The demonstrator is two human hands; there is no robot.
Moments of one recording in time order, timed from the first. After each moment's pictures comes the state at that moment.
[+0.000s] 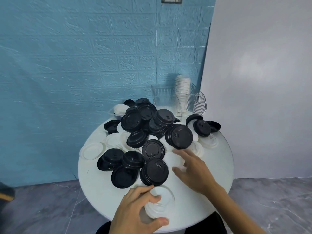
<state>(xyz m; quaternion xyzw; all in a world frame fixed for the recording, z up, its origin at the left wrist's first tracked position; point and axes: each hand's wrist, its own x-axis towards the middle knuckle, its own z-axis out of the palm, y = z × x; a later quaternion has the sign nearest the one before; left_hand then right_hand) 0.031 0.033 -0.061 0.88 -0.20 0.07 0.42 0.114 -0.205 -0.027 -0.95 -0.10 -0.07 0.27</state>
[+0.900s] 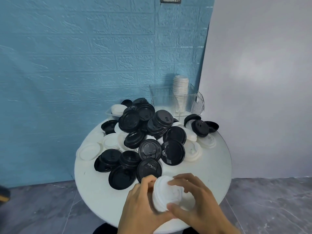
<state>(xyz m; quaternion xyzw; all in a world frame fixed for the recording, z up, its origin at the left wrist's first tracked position) 0.041 -0.002 -0.045 0.89 -0.11 0.05 0.43 0.030 -0.199 -0.019 -0.91 -0.13 -0.06 0.38</state>
